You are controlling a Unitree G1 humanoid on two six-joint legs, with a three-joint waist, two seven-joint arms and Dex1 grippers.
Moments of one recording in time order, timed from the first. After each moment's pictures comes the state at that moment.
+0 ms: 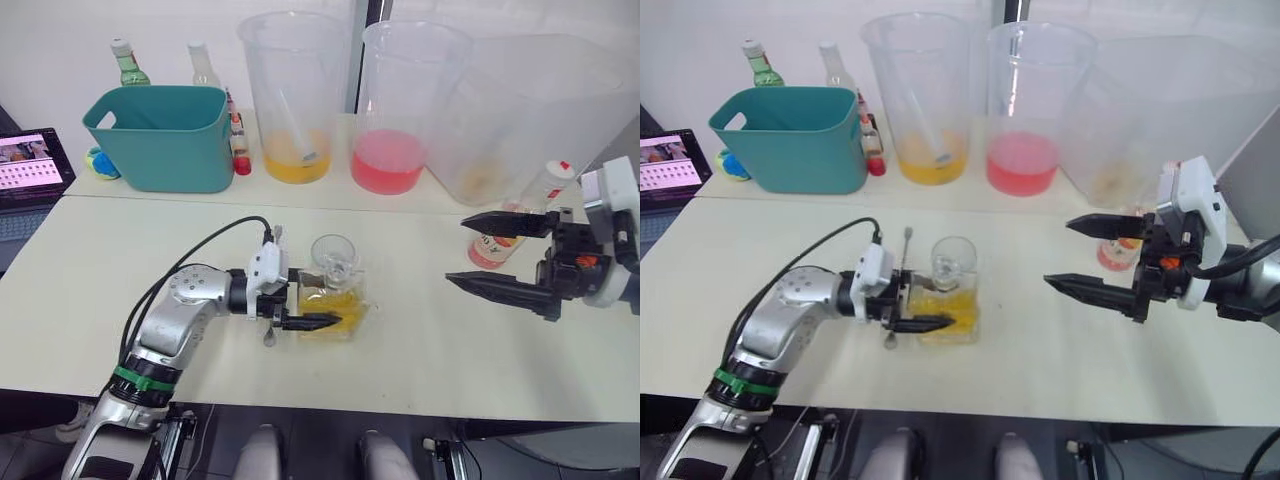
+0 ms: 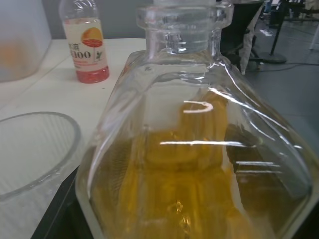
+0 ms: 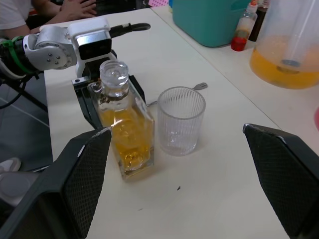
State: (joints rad) left arm -0.48 0.50 -0.21 -0.02 -0.43 0.21 -1.27; right arm -0.26 -1.06 -0.55 -0.57 1.01 0.96 0.94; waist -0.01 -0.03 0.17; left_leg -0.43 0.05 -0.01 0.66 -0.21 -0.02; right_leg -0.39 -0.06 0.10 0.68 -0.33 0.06
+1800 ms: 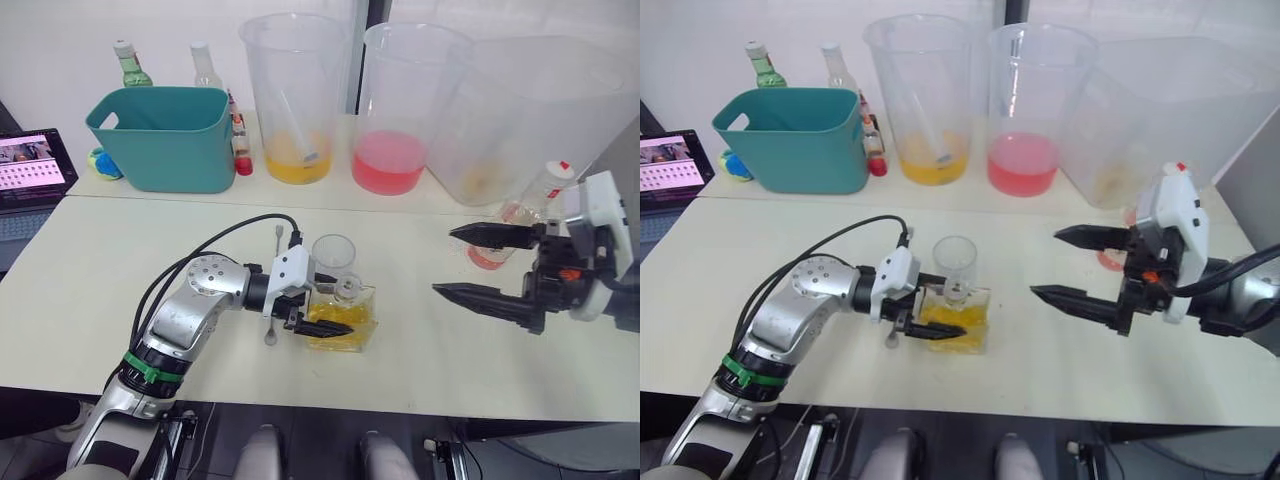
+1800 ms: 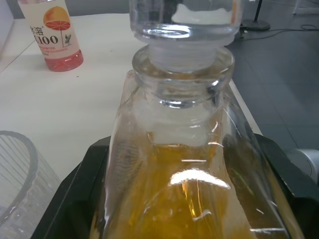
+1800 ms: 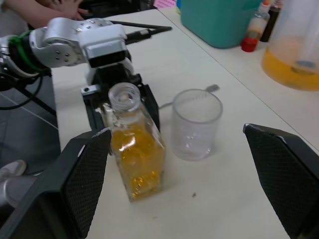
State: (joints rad) left arm -0.55 0.53 -0.26 -0.13 -0.36 0.34 -1.26; right arm -0.31 -1.04 -0.41 -0.66 1.15 0.89 0.80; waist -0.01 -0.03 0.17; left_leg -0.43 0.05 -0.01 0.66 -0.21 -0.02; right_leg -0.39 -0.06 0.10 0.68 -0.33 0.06
